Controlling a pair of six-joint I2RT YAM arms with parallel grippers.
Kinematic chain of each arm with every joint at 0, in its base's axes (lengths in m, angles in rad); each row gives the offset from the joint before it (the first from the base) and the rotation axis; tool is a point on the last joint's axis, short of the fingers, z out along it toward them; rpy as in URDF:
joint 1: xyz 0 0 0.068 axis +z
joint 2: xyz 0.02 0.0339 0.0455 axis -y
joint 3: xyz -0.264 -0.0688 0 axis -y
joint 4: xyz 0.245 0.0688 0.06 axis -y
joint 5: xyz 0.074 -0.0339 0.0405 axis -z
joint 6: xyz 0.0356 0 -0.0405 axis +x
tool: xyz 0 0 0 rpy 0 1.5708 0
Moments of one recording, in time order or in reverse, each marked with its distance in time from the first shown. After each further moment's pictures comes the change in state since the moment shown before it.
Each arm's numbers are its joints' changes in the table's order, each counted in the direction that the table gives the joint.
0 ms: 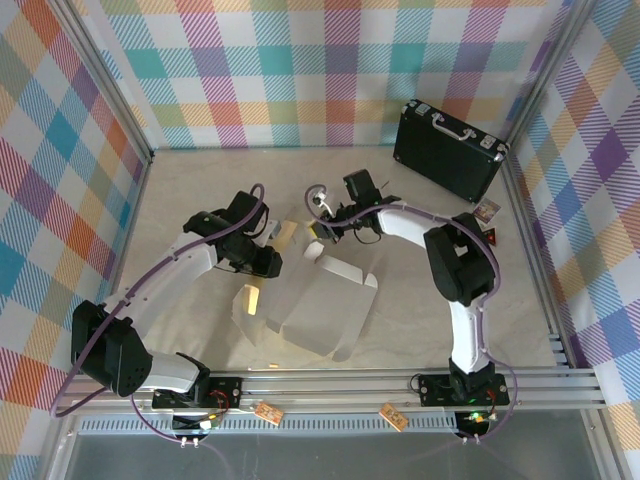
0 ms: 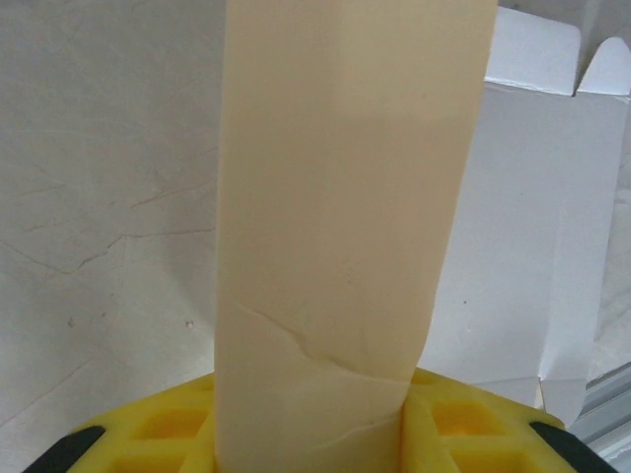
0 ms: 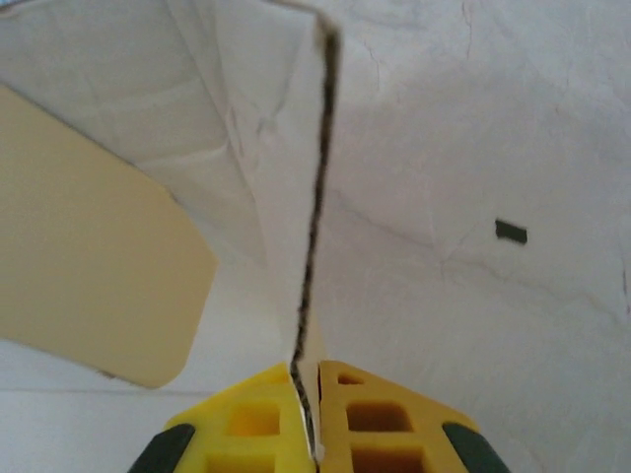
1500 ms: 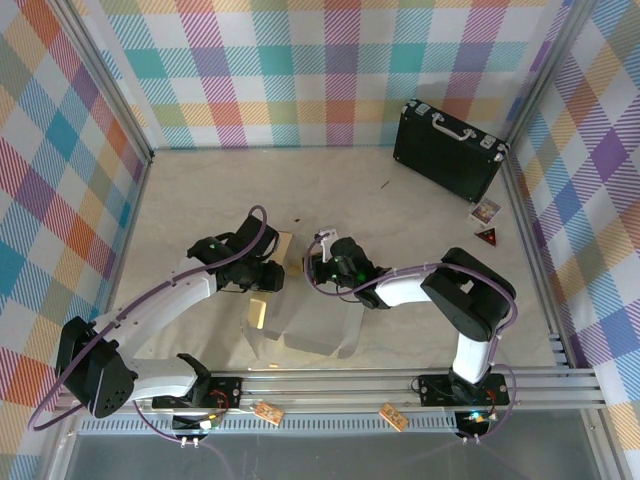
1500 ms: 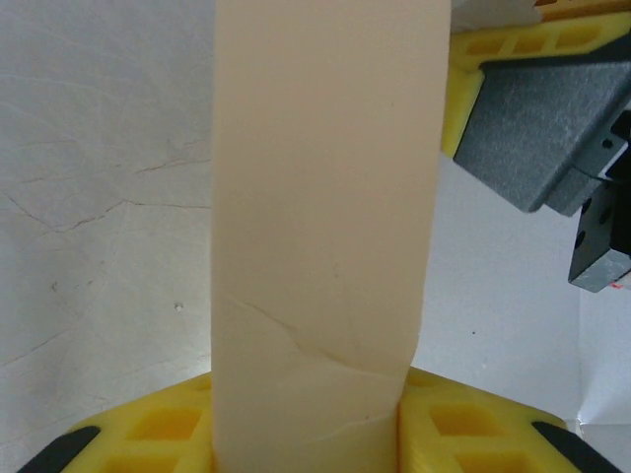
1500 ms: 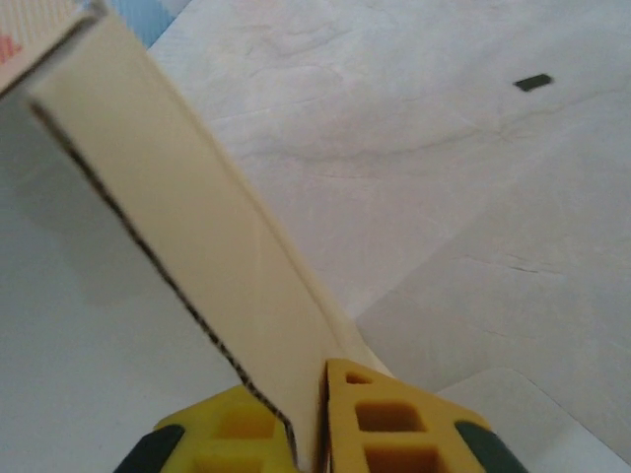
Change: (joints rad) left arm -0.148 0.124 -0.167 0.126 -0.162 -0.229; right arm 0.330 0.215 -0.599 0.752 0.564 0.711
